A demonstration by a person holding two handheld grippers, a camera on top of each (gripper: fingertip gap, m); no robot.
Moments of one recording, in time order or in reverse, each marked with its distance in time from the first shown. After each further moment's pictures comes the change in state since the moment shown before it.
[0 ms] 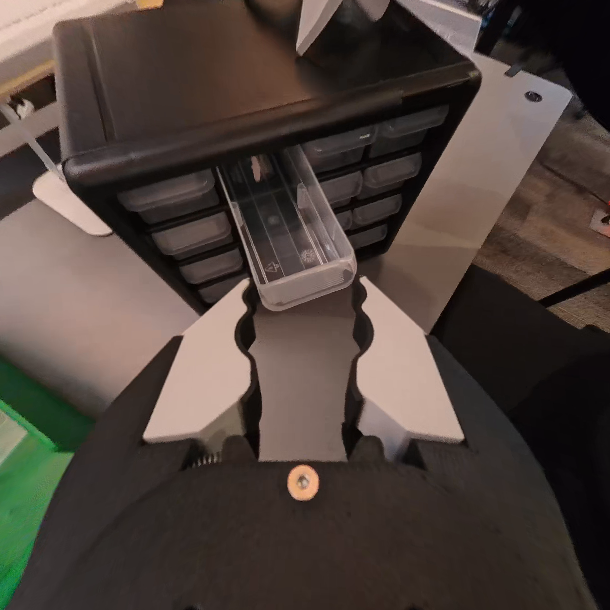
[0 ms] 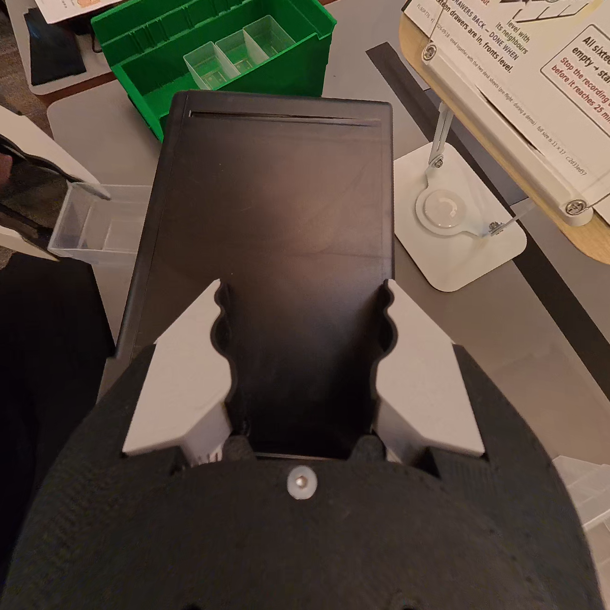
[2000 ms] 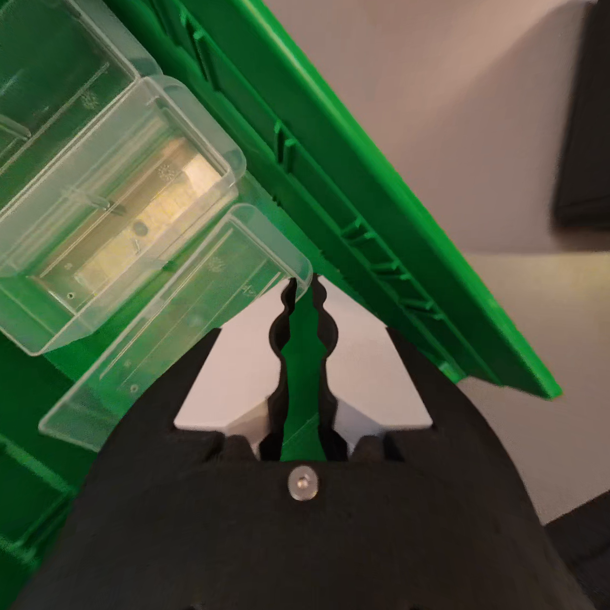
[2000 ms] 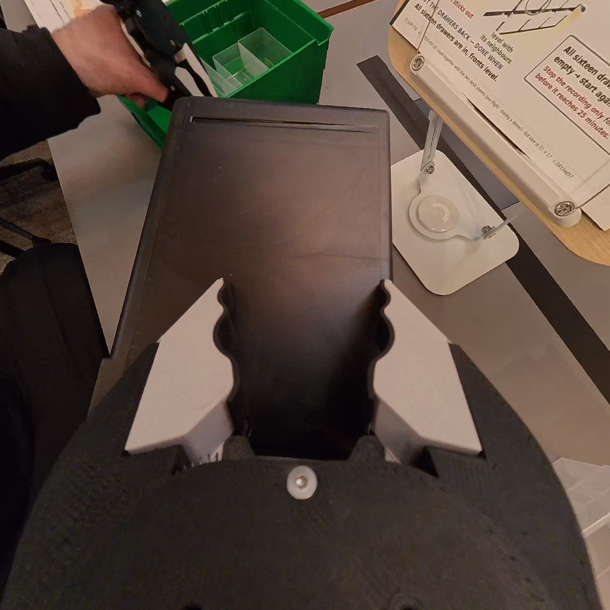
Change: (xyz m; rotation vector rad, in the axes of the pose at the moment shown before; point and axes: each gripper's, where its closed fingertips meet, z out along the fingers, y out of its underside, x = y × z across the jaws) left arm -0.278 0.158 0.018 -0.494 -0.243 -0.350; right arm 0.003 -0.001 0.000 0.031 0.018 0.007
